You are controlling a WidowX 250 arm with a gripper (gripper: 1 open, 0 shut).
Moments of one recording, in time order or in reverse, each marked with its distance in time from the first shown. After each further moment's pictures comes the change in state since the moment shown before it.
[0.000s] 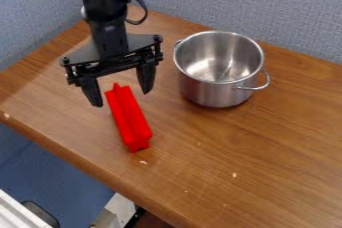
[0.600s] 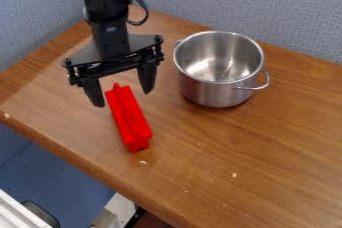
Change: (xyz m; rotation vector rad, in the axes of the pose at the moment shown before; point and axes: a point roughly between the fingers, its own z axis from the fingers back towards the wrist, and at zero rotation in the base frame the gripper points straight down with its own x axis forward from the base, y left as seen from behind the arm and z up) arm 0.001 -0.001 -0.003 -0.003 -0.003 0.009
